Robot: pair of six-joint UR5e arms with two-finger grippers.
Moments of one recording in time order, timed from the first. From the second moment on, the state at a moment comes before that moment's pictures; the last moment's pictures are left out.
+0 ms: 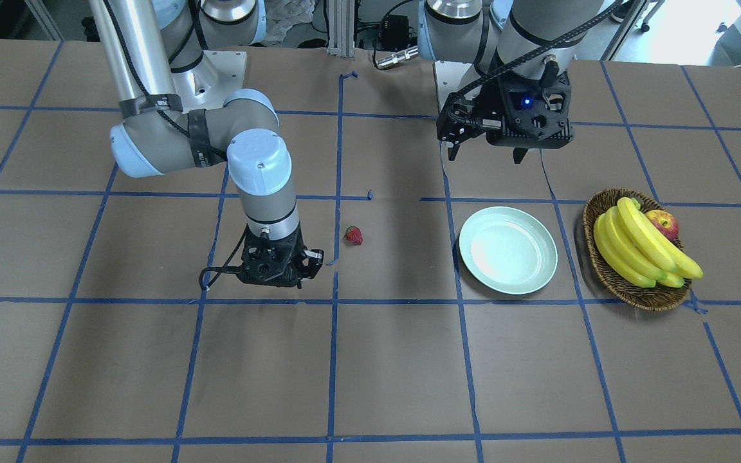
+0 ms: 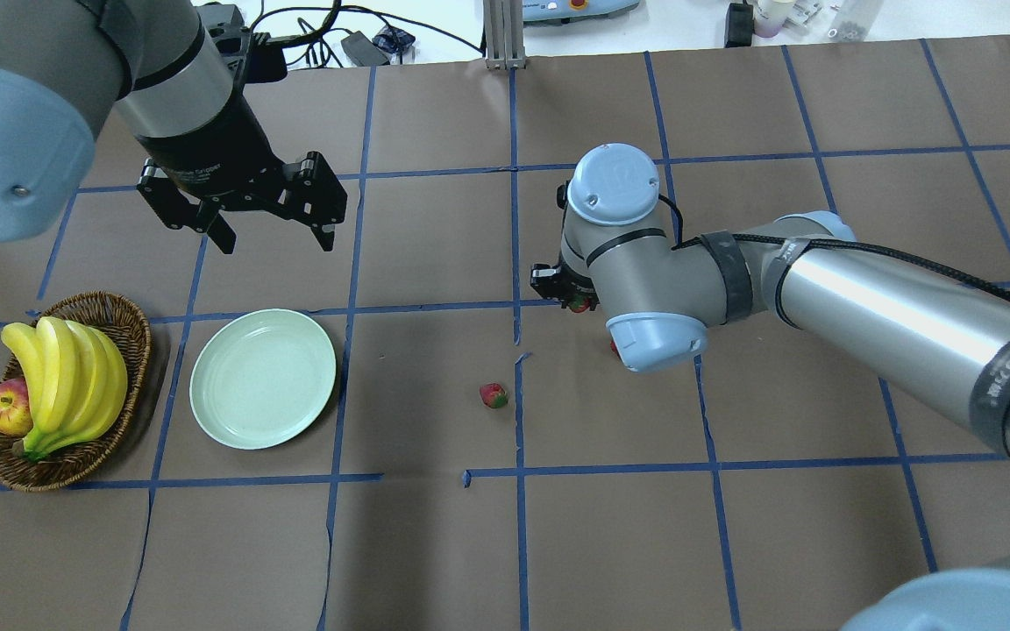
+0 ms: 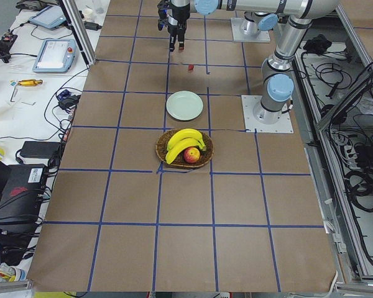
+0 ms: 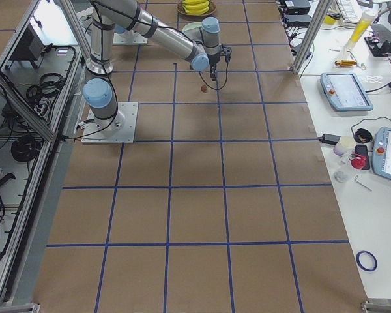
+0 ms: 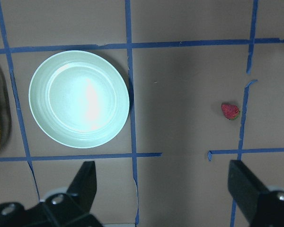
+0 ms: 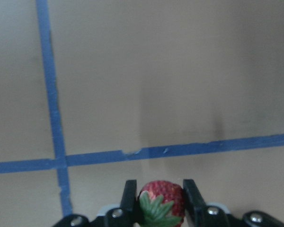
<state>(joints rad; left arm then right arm) -1.64 -1.56 -1.59 -1.60 1.56 -0.06 1.88 -1.18 1.90 -2.44 -1.56 0.43</state>
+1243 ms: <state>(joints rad) -1.64 -1.56 -1.59 -1.60 1.56 -0.06 2.04 -1.11 1.80 -2.39 -1.56 0.57</state>
